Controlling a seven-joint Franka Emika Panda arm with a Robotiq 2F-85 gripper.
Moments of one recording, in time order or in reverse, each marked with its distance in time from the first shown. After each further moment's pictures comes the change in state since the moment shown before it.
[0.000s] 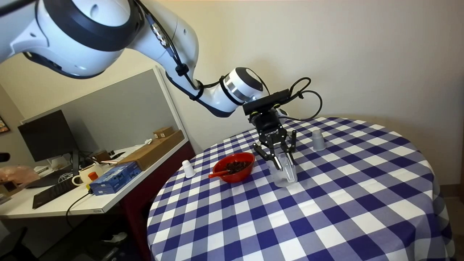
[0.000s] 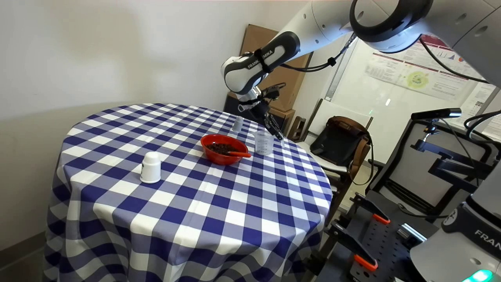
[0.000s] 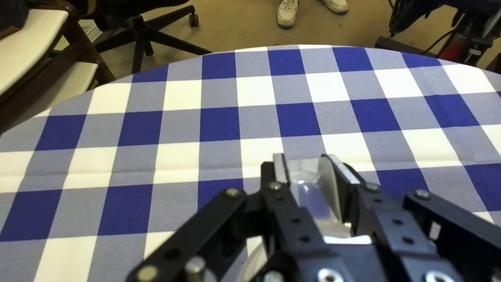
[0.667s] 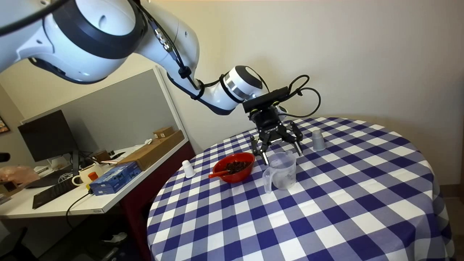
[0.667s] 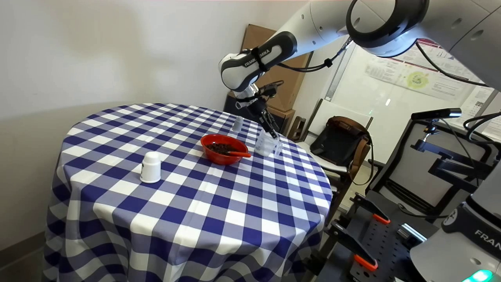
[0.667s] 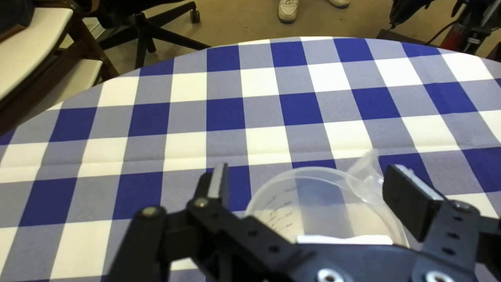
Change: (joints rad) arm 0.004 0.032 0.003 0.079 0.006 -0.029 0.001
